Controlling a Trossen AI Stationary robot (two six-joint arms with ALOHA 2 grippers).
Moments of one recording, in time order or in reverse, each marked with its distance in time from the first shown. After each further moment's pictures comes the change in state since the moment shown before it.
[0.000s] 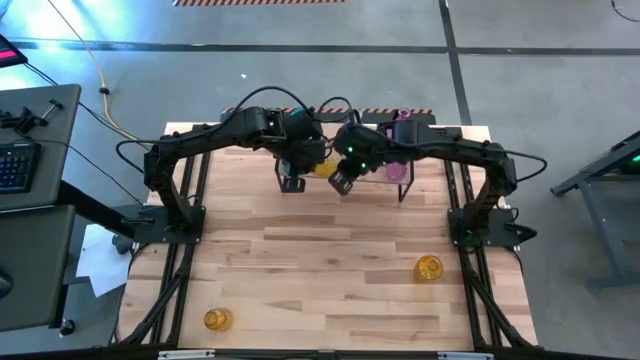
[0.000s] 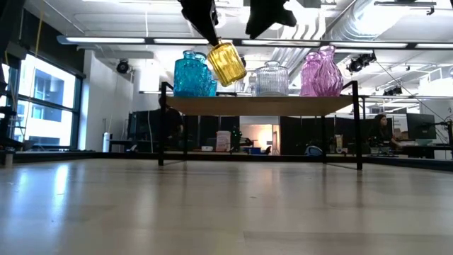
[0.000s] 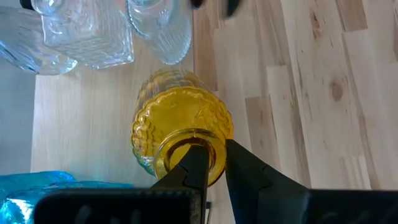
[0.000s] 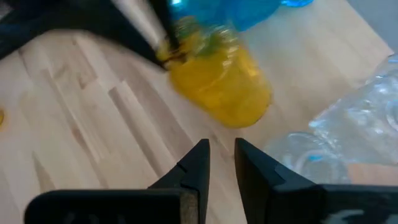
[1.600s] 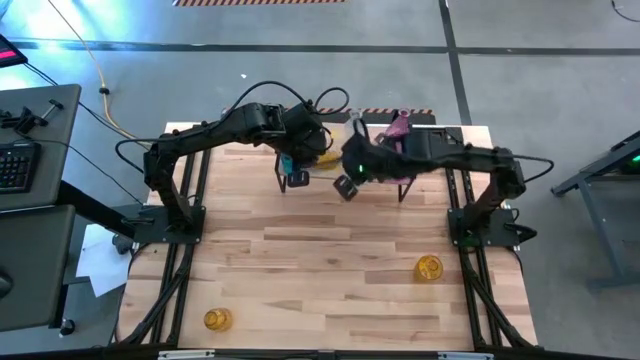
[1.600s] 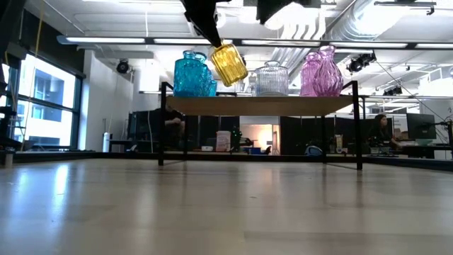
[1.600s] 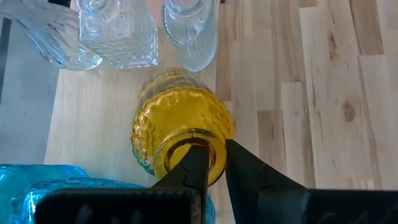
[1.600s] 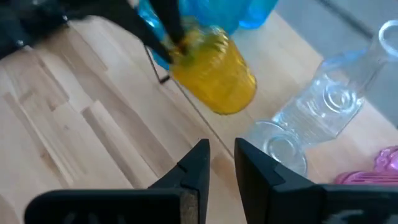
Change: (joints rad) left arm 0.033 0.000 0.000 0.045 -0.007 -0.060; right arm 0.100 -0.046 -0.011 -0.047 0.253 0.114
